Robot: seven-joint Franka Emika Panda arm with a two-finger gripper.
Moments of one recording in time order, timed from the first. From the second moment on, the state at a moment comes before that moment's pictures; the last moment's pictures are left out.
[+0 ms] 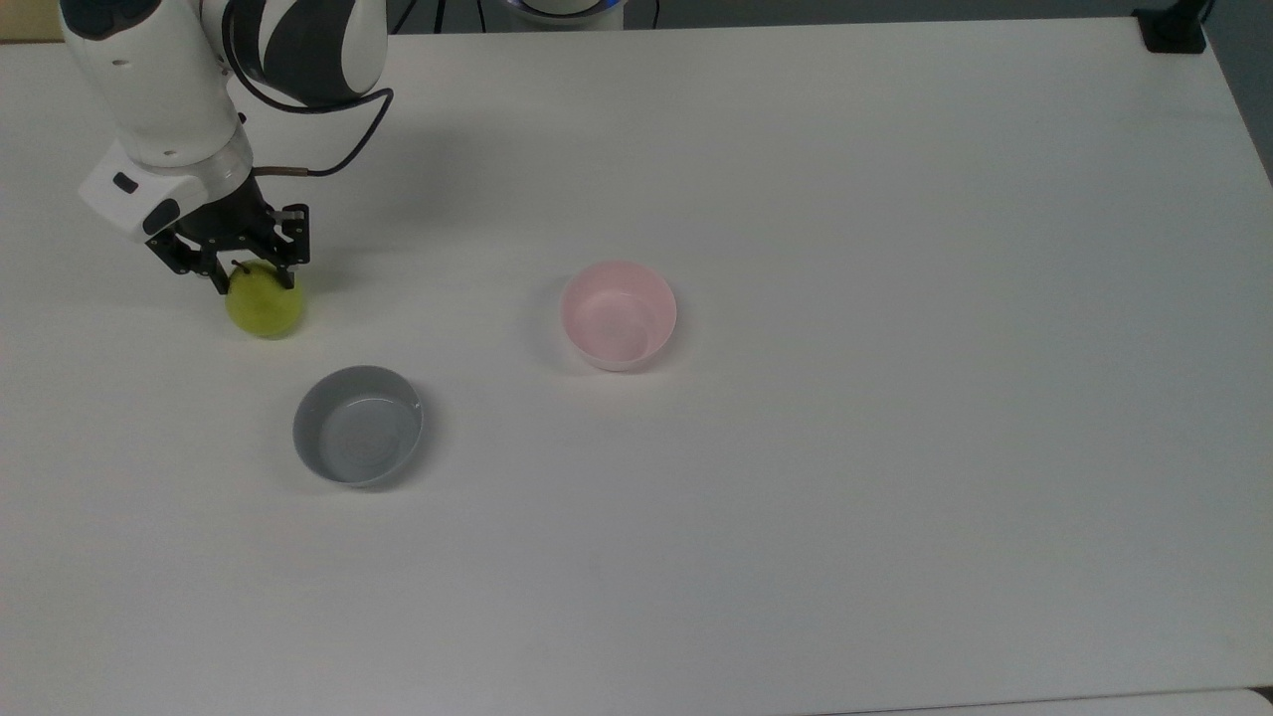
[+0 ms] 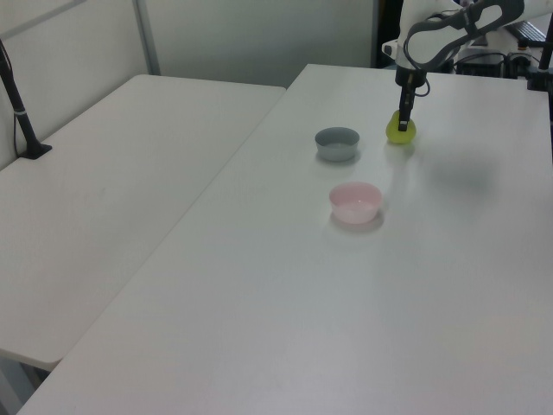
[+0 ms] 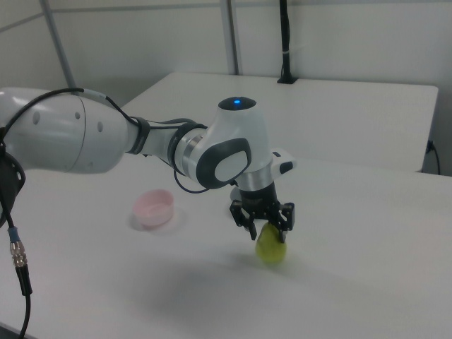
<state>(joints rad) -0.28 0.39 -0.11 -1.77 -0.02 2.26 -0.56</state>
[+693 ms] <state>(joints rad) -0.26 0.28 -0.10 -1.70 -0.02 2.13 -0.51</state>
